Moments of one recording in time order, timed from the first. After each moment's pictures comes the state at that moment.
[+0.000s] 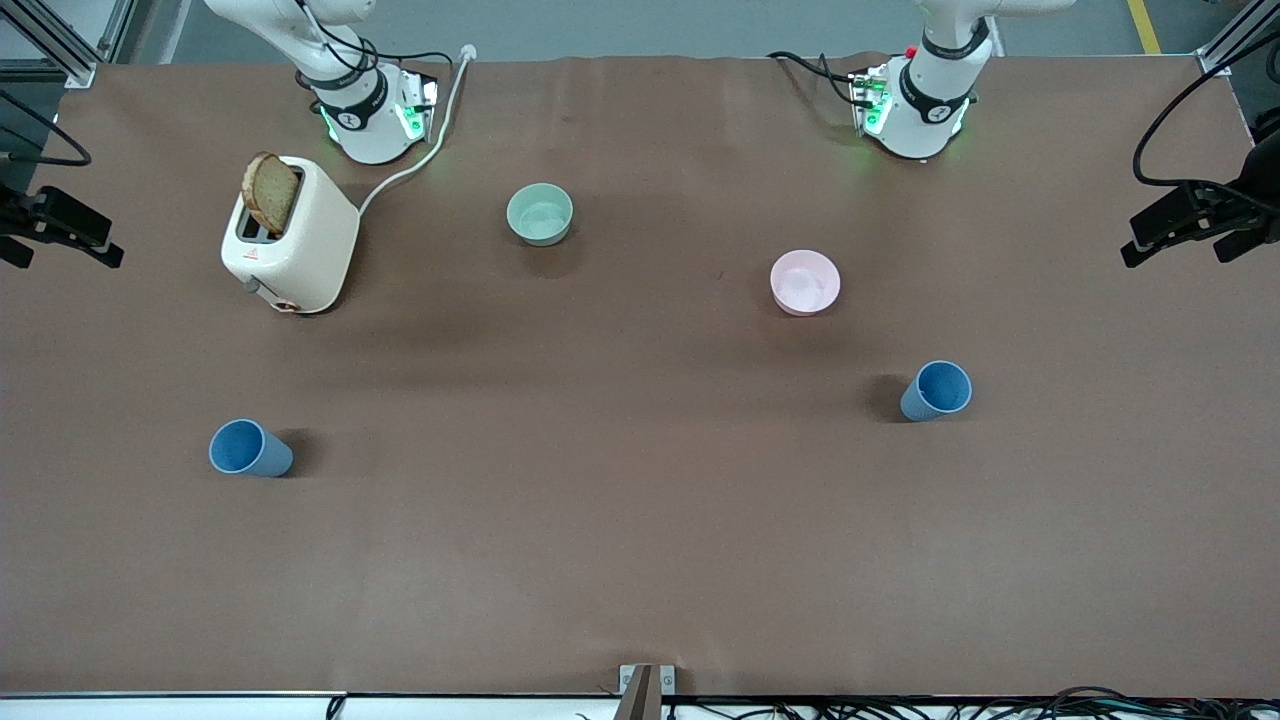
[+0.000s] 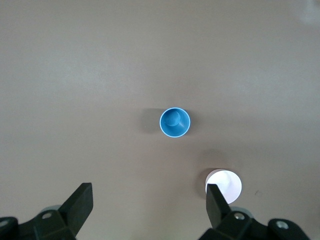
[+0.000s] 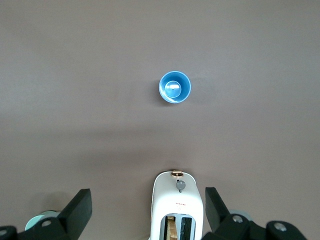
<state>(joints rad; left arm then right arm) -0.08 0.01 0.05 -1.47 -0.04 1.51 -0.08 -0.03 -0.05 -0.05 -1.59 0.01 1.56 -0.07</state>
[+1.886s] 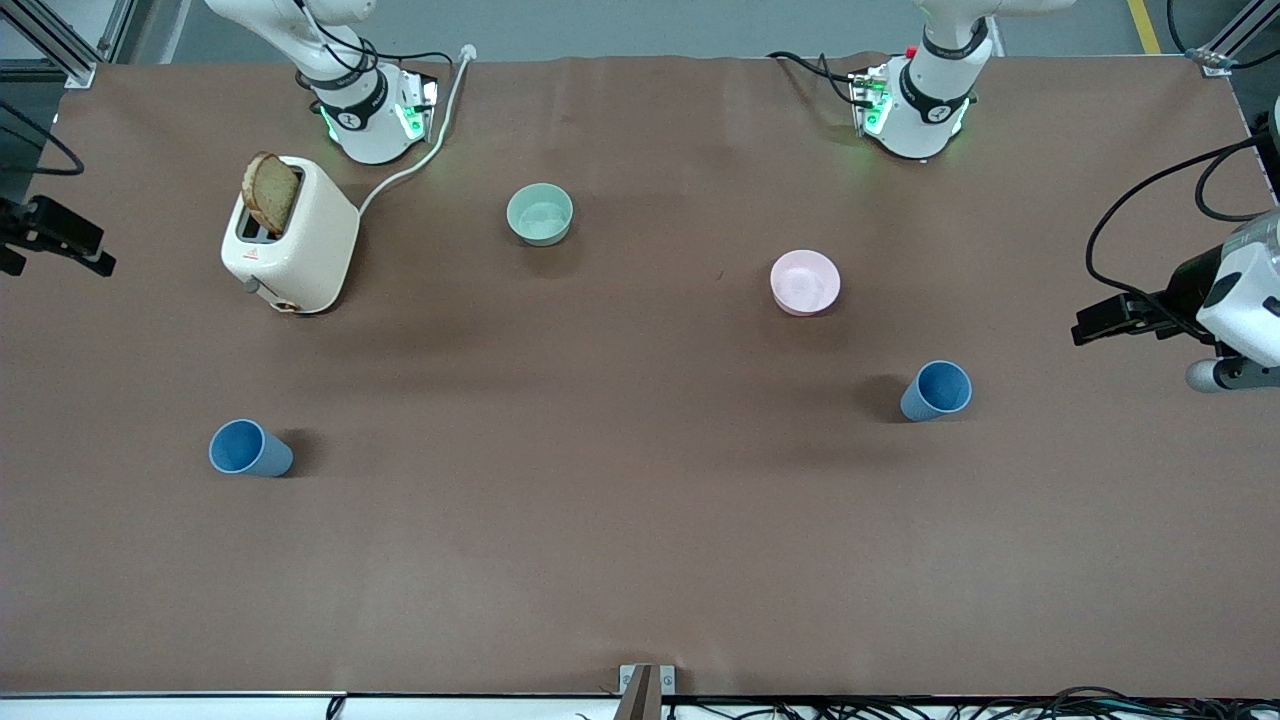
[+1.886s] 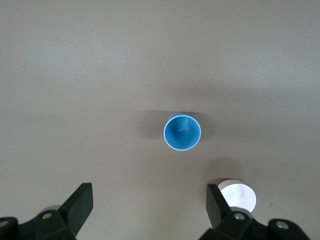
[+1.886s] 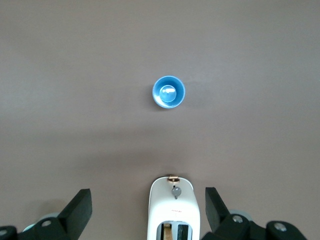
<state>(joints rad) -0.06 0.20 0.05 -1.47 -0.04 1.60 -0.08 -0.07 -0.01 -0.05 -1.59 0.01 1.61 -0.08</state>
